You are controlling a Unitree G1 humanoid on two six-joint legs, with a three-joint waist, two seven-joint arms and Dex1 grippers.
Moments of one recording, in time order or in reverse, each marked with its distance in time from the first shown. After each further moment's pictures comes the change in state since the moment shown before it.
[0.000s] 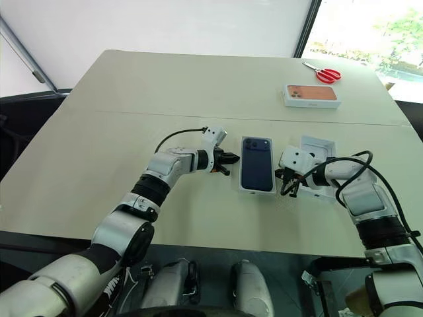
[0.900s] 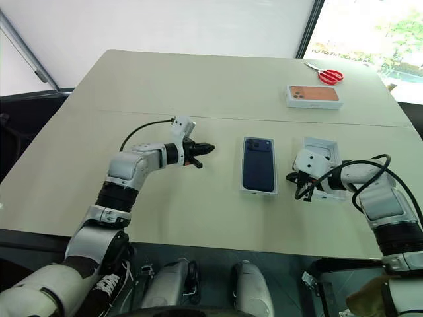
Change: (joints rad) left arm 0.155 0.219 0.071 -0.420 -0.088 0.122 -0.061; right arm 0.073 -0.110 -0.048 0.015 0.044 -0.015 0.029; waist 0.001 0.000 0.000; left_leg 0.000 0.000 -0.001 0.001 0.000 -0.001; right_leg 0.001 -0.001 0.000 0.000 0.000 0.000
